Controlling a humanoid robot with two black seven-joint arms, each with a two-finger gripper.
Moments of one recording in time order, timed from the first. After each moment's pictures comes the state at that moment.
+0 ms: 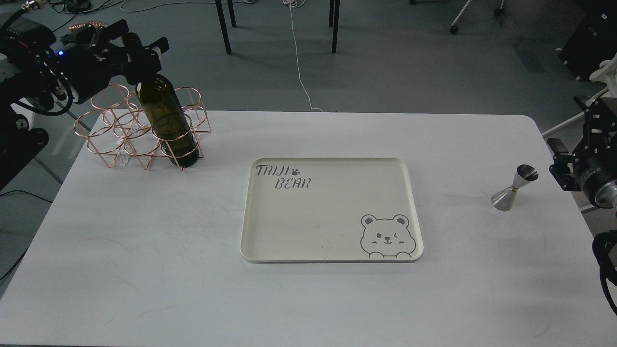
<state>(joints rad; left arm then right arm) -0.91 0.75 -0.63 -0.90 1.78 0.08 -0.45 0.51 -1.10 0.45 1.62 0.06 -0.38 0.49</state>
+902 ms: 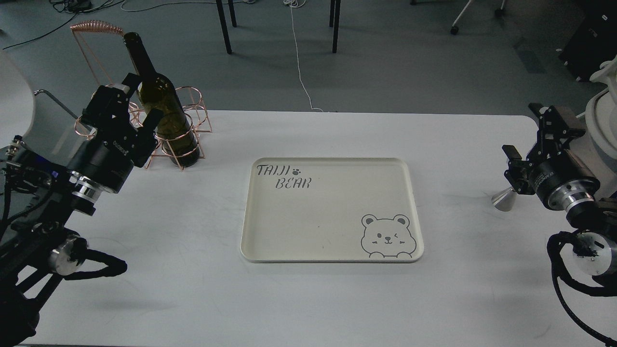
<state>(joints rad) -0.18 0.51 -1.12 -1.39 0.73 -0.13 -0.46 0.52 -0.92 0.45 1.57 0.04 -0.36 0.49</state>
